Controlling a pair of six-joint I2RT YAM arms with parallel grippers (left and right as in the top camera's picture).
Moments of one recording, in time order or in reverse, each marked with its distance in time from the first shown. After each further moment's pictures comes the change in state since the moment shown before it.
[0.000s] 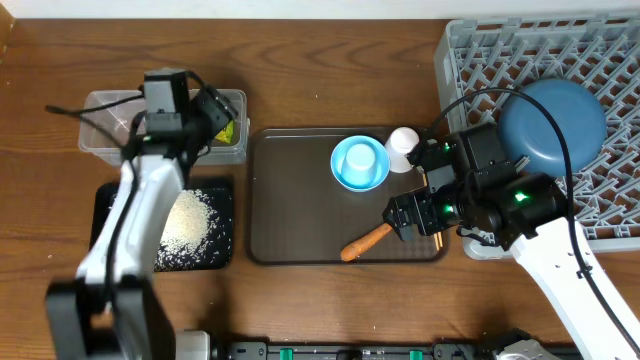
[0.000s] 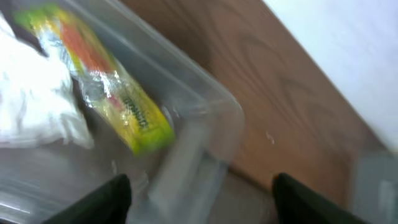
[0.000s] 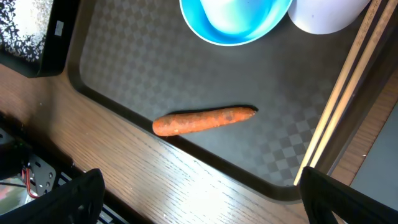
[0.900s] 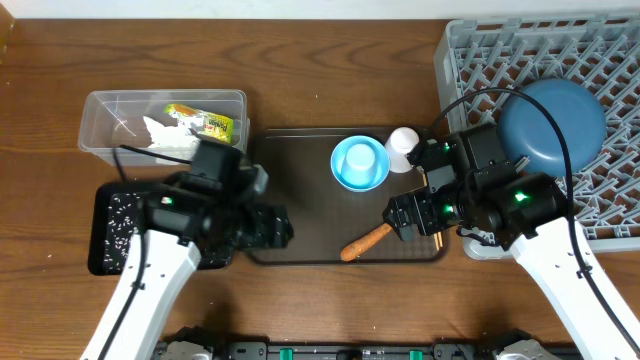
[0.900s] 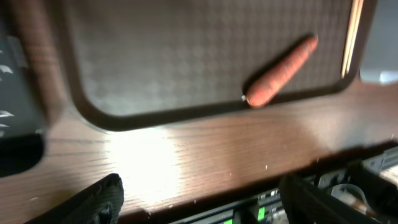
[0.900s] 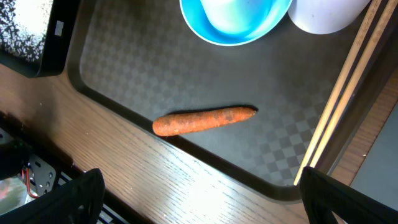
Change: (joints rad) left arm -0.327 -0.322 -0.095 -0.763 0.194 0.367; right arm 0.000 0.000 0.000 0.000 0.000 0.000
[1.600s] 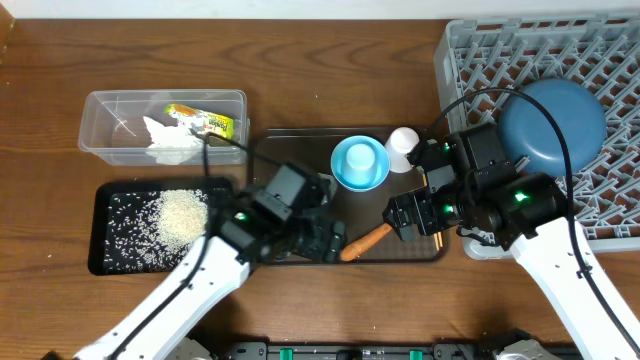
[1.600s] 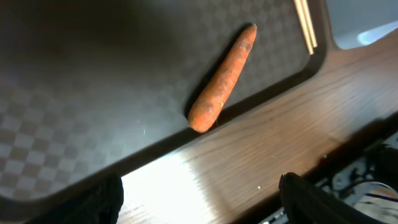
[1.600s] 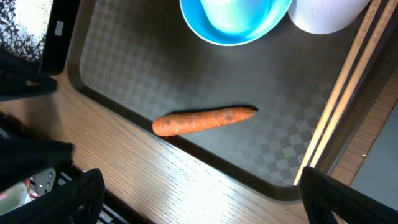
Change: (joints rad) left arm -0.364 0.074 -0.051 0.311 -0.106 -0.068; right arm 0.000 0.000 0.000 0.000 0.000 0.000
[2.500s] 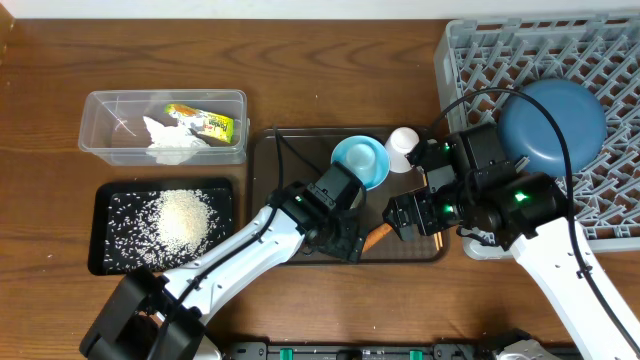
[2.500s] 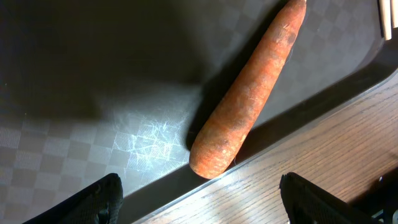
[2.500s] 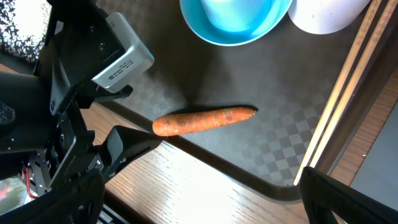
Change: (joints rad) left arm -0.081 0.300 0.000 0.153 -0.032 -0.011; right arm 0.000 0.000 0.000 0.000 0.000 0.000
